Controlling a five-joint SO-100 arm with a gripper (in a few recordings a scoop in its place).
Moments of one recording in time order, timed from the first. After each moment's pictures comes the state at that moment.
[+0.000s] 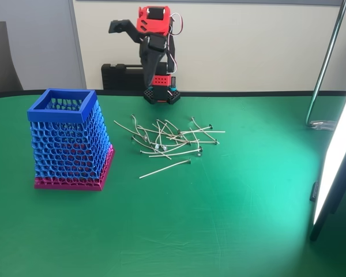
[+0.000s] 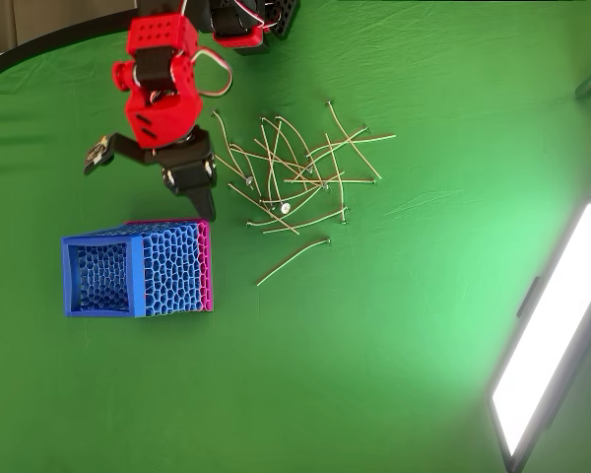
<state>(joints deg) 3.3 127.3 105.0 56.6 -18.8</state>
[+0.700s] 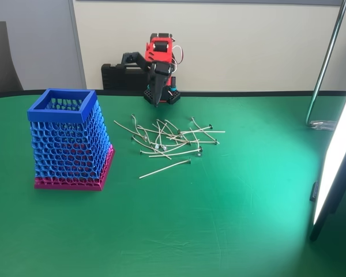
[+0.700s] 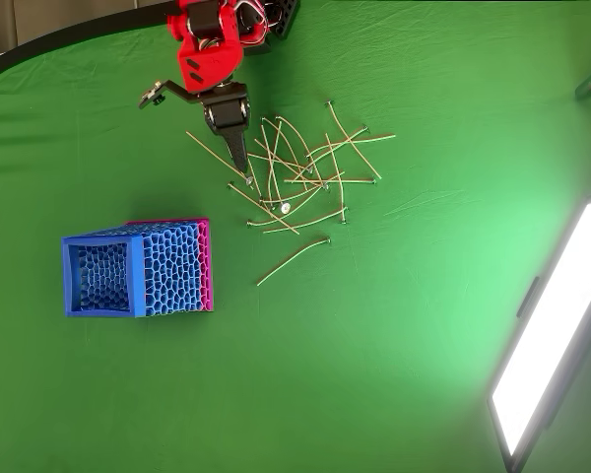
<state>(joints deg) 1.9 178.1 170.2 33.3 -14.1</state>
